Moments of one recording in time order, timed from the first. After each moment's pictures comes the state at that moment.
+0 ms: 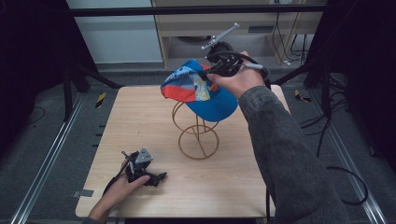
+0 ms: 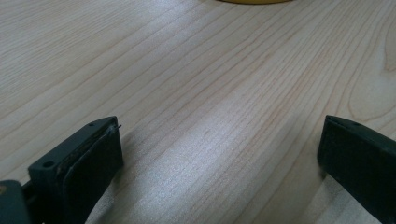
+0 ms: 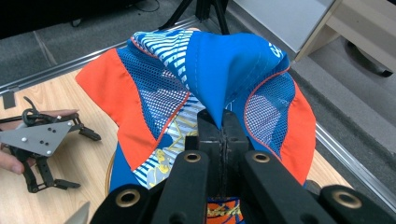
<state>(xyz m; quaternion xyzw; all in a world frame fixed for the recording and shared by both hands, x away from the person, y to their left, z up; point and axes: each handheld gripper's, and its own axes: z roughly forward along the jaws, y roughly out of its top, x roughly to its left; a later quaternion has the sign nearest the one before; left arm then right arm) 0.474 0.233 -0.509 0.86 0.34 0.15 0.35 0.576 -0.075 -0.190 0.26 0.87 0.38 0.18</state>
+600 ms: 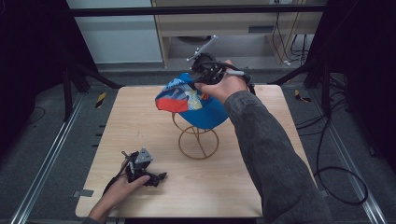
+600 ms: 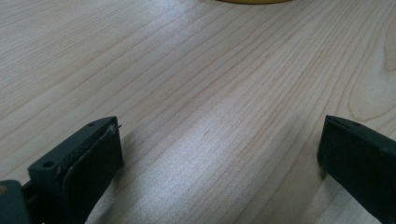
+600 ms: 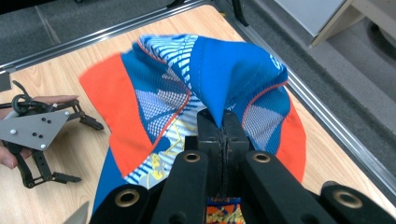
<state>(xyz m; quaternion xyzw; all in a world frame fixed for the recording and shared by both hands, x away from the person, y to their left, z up) 0.474 0.234 -0.509 0.86 0.34 0.15 0.35 0.588 -0.042 -0.221 0.25 0.89 0.35 0.16</state>
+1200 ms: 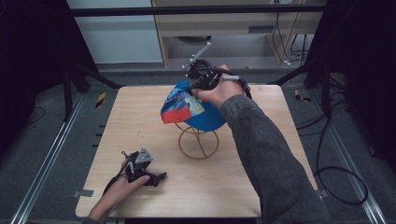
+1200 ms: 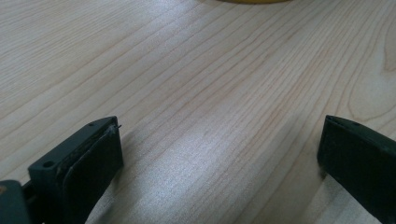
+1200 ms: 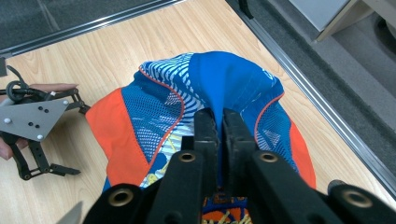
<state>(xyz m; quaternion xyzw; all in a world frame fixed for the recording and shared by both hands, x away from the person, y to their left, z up) 0.474 0.233 -0.509 0.86 0.34 0.15 0.35 0.585 -0.033 -0.234 0.24 0.90 0.33 0.16</state>
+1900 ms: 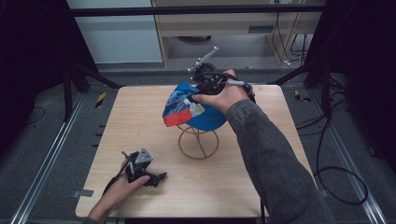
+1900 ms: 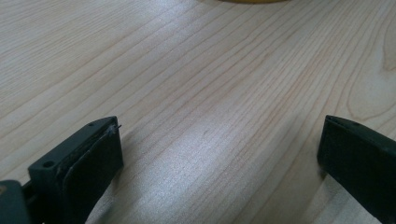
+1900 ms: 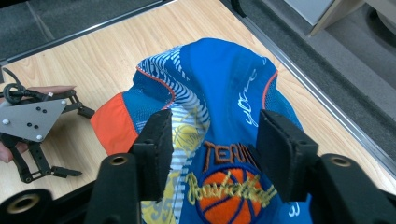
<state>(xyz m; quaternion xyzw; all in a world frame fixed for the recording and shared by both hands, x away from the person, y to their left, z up) 0.474 0.234 -0.509 0.86 0.34 0.15 0.35 0.576 -0.044 -0.241 0.27 0.89 0.34 0.16</state>
